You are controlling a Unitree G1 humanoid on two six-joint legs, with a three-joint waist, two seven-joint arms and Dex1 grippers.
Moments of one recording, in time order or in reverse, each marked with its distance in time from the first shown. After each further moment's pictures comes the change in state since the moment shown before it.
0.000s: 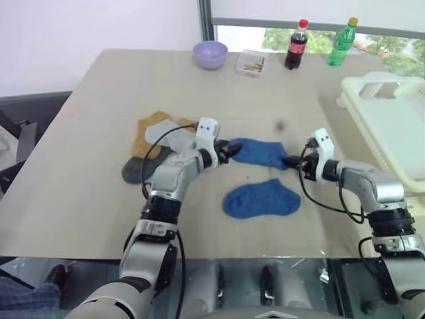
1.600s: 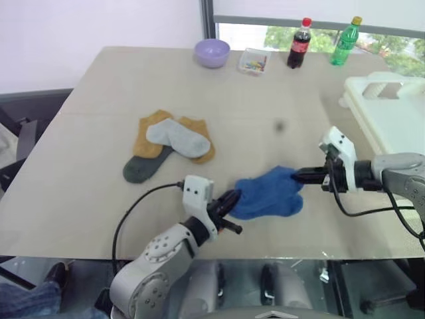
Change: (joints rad) left arm 0.821 -0.066 -0.096 -1.142 -0.295 0.284 0.361; right arm 0.053 -0.392 0.031 -0.532 0.289 0.332 0.159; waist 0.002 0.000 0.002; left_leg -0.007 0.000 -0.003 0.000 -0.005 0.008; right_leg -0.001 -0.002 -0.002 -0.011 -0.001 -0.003
